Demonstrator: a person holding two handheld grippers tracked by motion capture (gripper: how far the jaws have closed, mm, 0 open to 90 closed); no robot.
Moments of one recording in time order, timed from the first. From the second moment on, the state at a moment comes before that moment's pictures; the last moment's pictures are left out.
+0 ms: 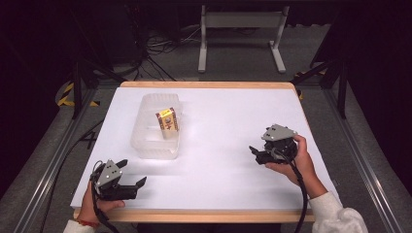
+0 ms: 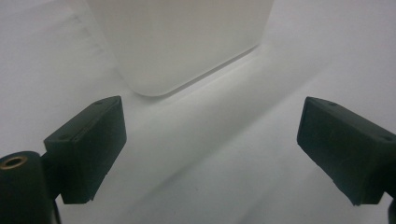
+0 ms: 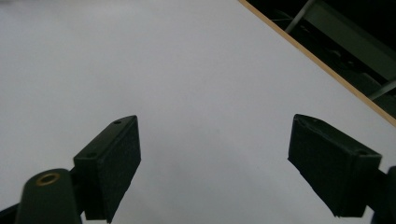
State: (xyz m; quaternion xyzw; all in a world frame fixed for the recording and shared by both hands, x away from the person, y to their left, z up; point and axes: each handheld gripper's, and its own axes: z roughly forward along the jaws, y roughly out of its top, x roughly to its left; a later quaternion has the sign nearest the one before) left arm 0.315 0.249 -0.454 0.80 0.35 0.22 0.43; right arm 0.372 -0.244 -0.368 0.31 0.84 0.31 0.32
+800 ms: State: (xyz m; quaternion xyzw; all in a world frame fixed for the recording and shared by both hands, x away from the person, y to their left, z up) left arm 0.316 0.247 -0.454 0.80 0.35 0.22 0.43; right arm 0.329 -0.312 -0.401 0.34 0.81 0.37 0.32
